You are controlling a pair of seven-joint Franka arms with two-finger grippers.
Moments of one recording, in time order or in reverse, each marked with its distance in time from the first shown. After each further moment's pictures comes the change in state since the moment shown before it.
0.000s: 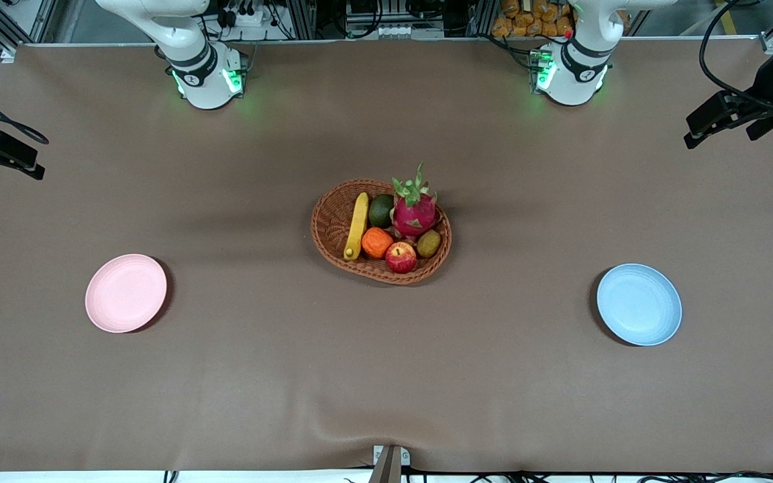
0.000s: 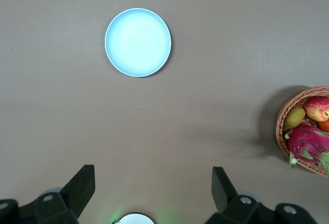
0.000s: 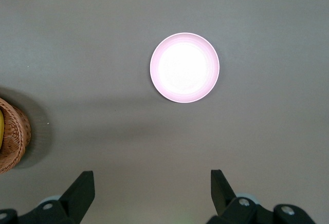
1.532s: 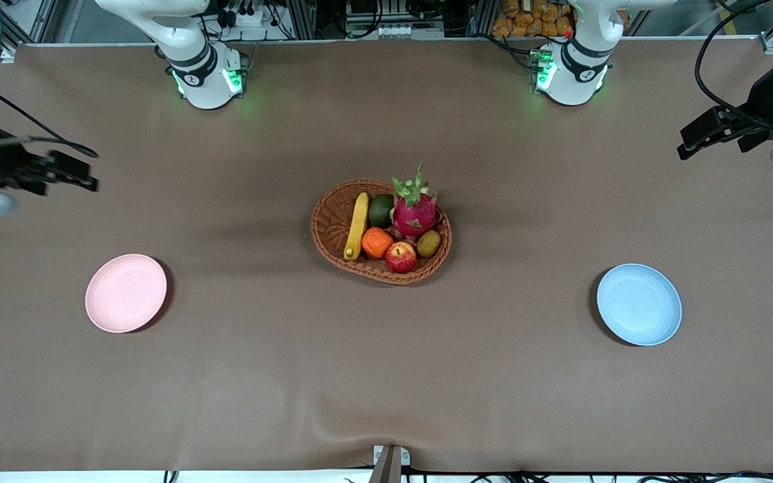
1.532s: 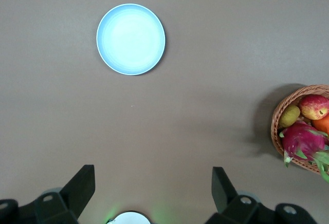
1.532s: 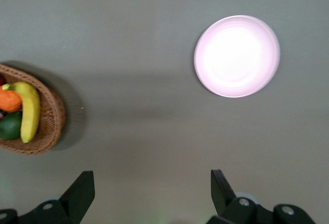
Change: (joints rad) left arm 0.002 0.054 0.000 0.036 -0.025 -0.015 0.001; right arm 0.027 0.088 0.055 -0.035 0.130 0.014 0.012
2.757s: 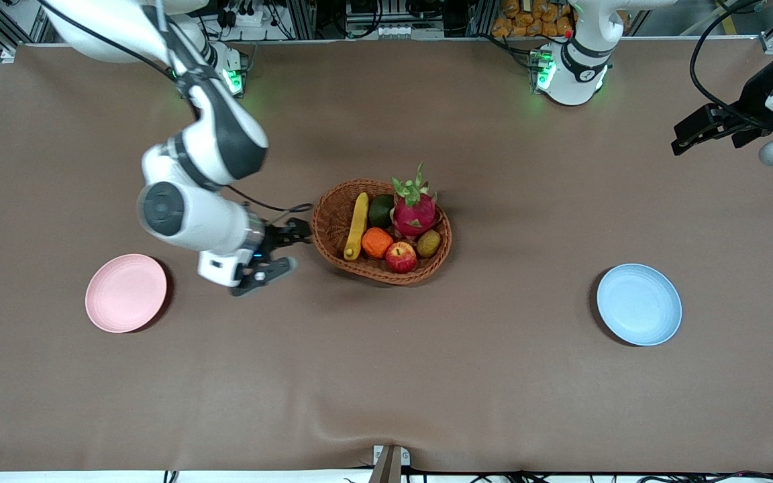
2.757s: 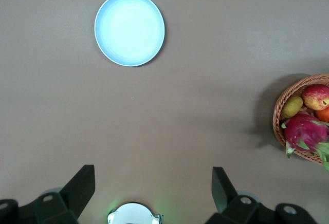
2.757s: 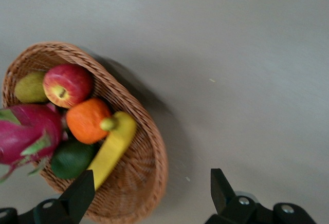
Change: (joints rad) left arm -0.001 0.004 -0.008 0.001 -0.001 -0.031 0.000; right arm 0.234 0.419 0.279 -0.011 0.050 0.538 0.008
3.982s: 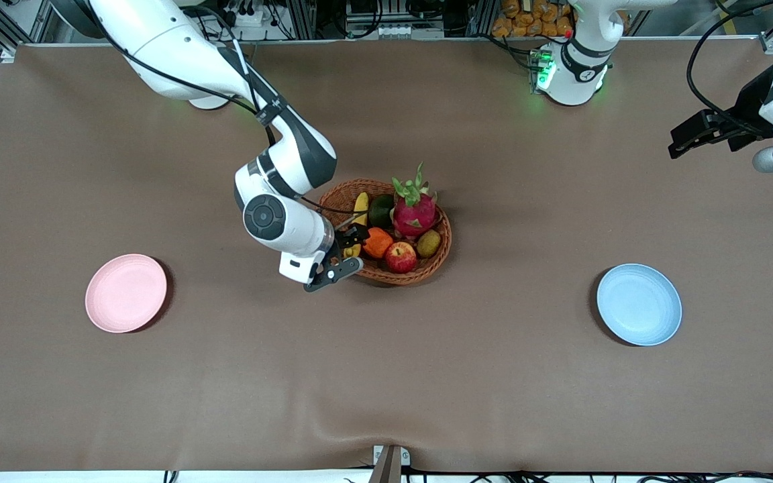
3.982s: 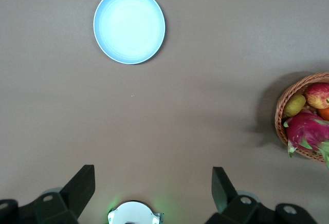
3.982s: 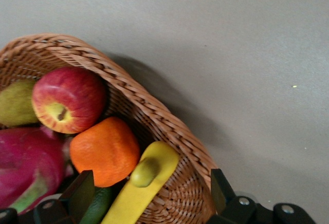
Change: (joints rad) left arm 0.000 0.010 0.000 -0.006 0.000 0.000 0.000; right arm 0.140 0.166 -0.032 0.022 -0.001 0.140 0.116
